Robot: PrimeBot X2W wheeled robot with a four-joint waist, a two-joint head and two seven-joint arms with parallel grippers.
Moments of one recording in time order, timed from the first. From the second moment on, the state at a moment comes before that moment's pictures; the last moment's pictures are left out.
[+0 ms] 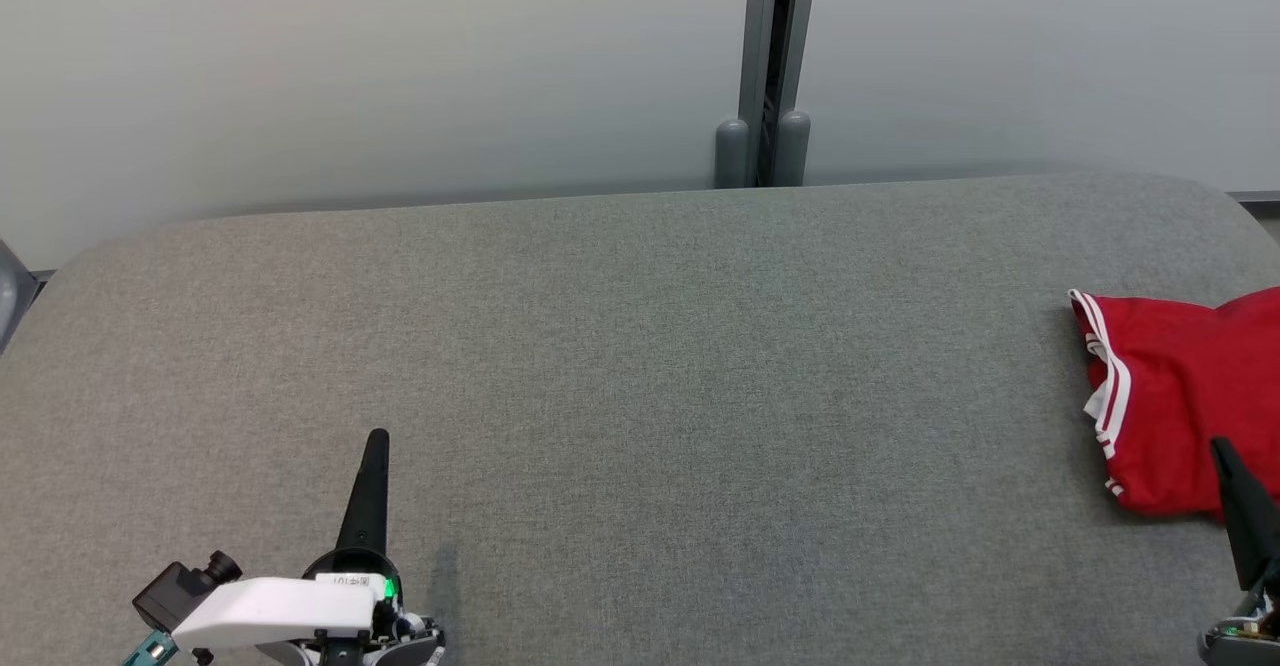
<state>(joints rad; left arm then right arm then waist) -0.03 0.08 -0.19 0.17 -1.49 -0.10 -0.15 -0.04 -0.05 -0.37 0.18 1.43 0.13 0.33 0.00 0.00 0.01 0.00</state>
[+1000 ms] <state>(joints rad) -0.04 0.05 -0.18 0.17 -1.63 -0.13 -0.14 -0.05 -0.05 -0.41 0.20 1.60 0.13 0.38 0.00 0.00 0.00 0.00</state>
